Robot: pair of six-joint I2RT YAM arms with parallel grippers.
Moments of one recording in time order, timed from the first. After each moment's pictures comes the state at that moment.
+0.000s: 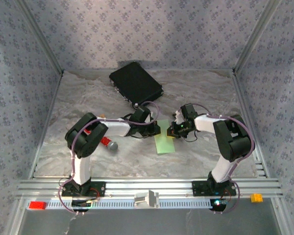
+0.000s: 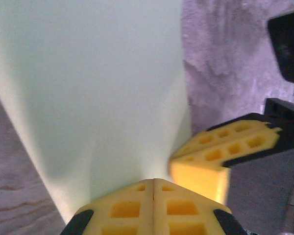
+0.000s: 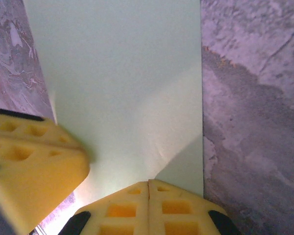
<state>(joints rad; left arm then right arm) -0.77 1.93 1.01 0.10 0.46 -0.93 0.33 1.73 0.81 -0.30 -0.61 0.44</state>
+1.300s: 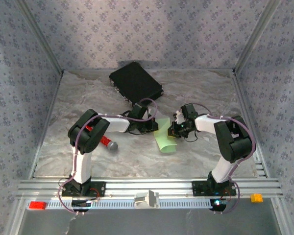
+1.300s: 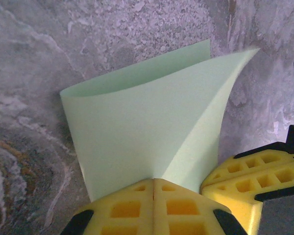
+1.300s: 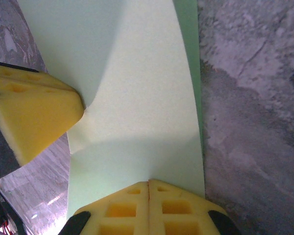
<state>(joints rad) -0.71 1.99 1.07 0.07 0.48 -0.83 0.33 1.71 0.81 -0.30 -0.57 0.44</state>
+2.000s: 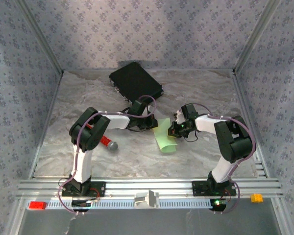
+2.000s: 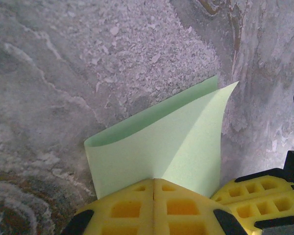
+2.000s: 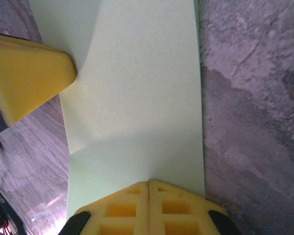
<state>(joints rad) -0.67 2.03 1.13 0.05 0.48 -0.85 0.33 1.71 0.80 -0.29 -0.57 0.44</state>
